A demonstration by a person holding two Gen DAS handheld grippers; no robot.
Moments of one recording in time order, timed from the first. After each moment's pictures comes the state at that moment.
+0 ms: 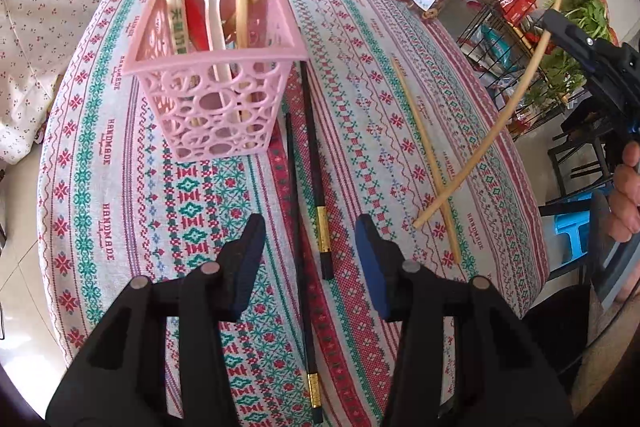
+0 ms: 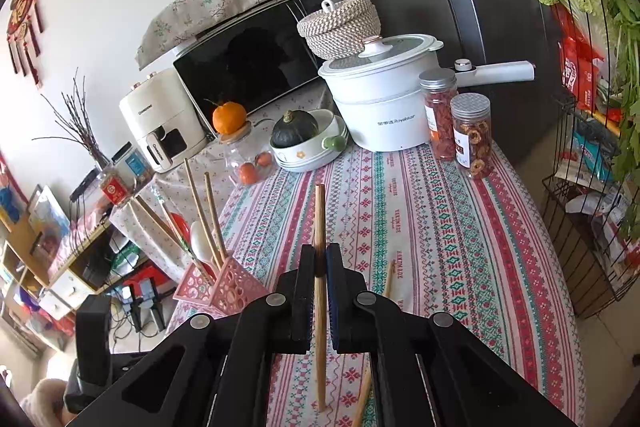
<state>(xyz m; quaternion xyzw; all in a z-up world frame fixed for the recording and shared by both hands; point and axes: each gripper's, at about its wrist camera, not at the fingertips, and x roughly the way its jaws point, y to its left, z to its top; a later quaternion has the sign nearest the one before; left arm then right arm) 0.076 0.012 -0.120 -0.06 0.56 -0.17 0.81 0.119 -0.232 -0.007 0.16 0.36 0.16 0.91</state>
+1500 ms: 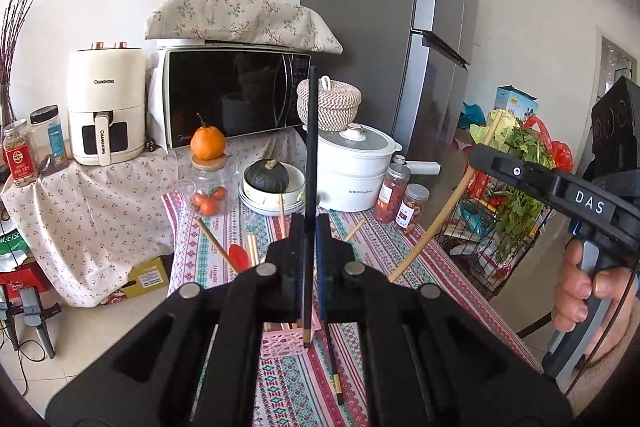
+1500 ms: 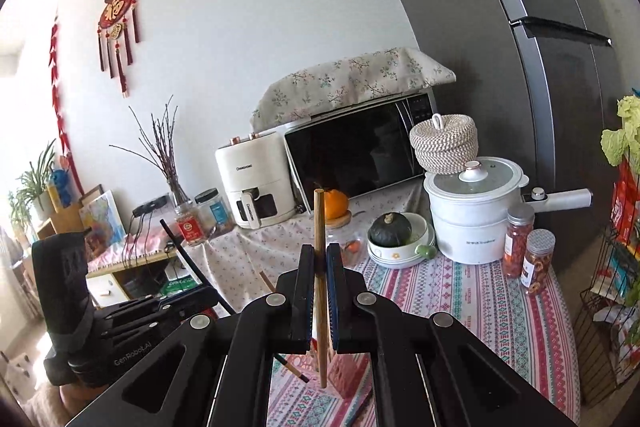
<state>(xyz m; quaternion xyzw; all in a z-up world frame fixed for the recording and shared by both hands) 0.026 0.057 0.075 -0.04 0.21 -0.13 0.97 0.074 -0.164 0.122 0.12 0.20 0.26 0.94</state>
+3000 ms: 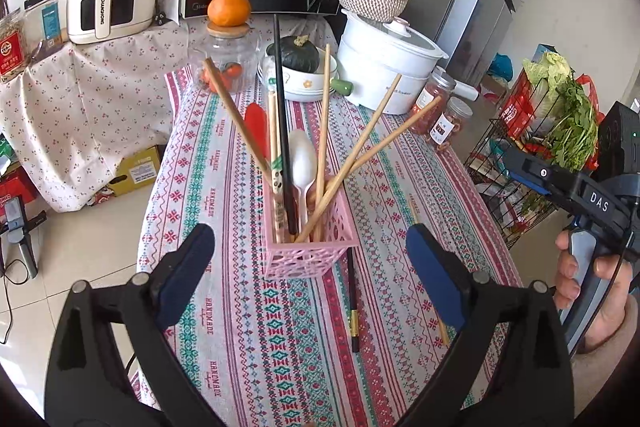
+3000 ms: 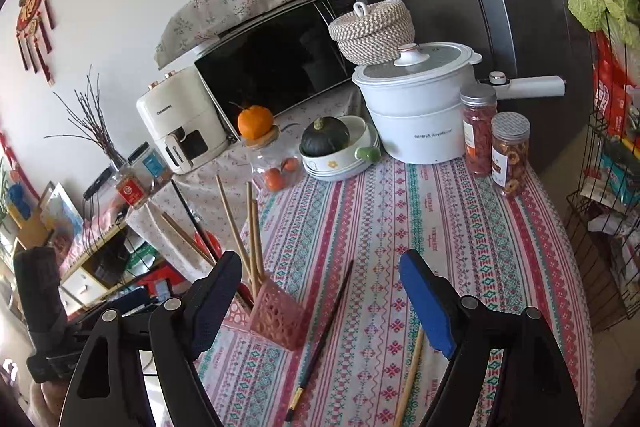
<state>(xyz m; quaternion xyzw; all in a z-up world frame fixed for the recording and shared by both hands) 0.066 0.069 -0.019 -0.09 0.40 -0.11 0.90 0.142 -0.204 0.006 0.13 0.38 0.17 0.90</state>
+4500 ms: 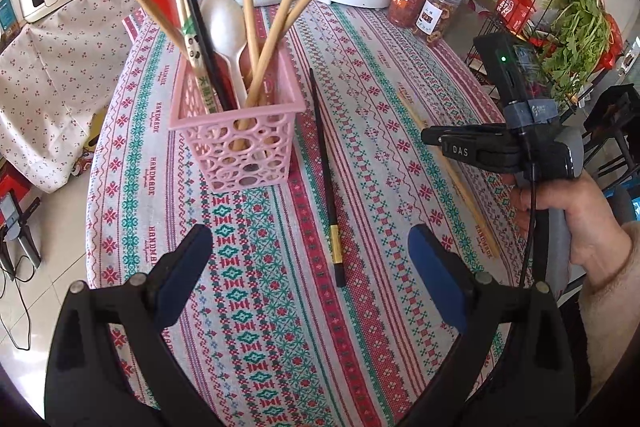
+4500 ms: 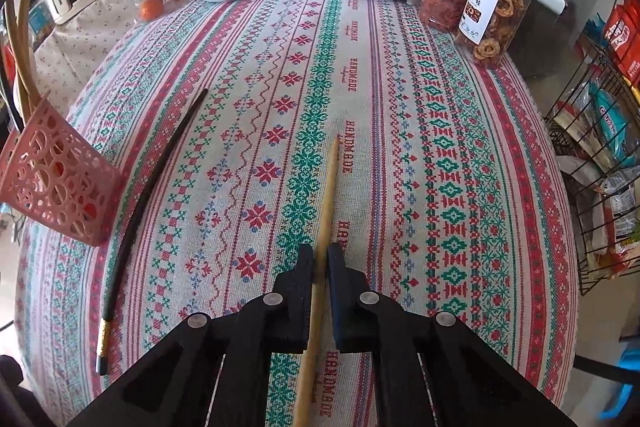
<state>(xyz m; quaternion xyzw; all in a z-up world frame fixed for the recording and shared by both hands) 0.050 0.003 -0.076 0.00 0.49 -0.14 0.86 0.186 -0.187 -0.149 -0.03 0.56 0.07 0.82</state>
